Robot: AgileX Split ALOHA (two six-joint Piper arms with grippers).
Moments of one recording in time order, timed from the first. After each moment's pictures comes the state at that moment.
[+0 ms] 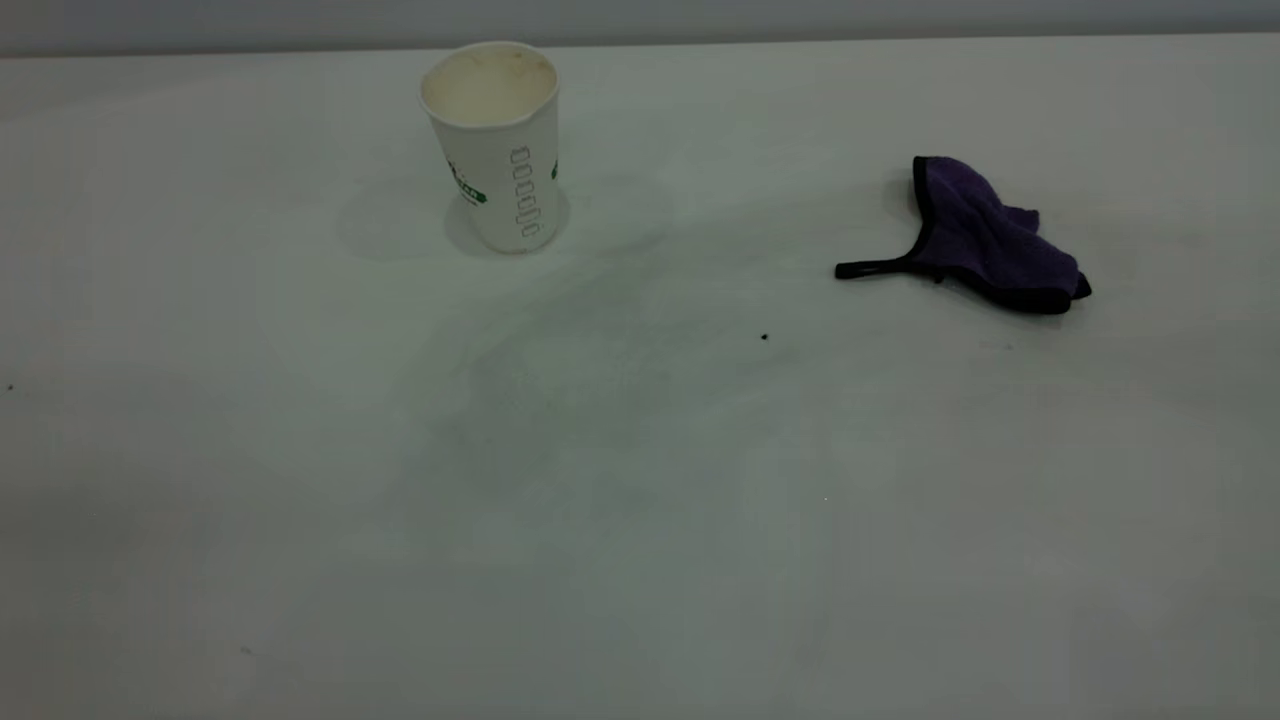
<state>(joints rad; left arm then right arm) -0.04 -0.02 -0.49 -0.02 1.13 0.04 0.15 0.47 -0.67 -0.06 1.24 0.01</state>
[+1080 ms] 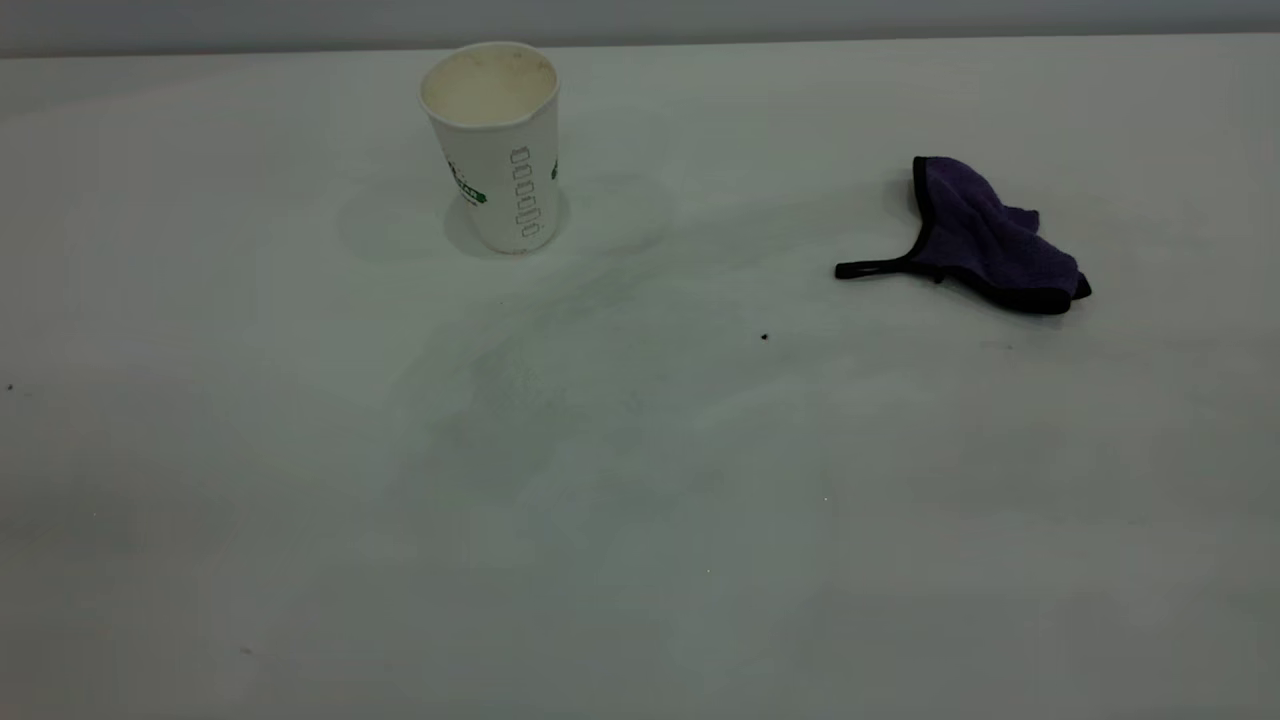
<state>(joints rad) -0.04 -0.02 -0.49 -0.02 1.13 0.04 0.01 0.01 -0.47 0.09 1.14 -0.13</state>
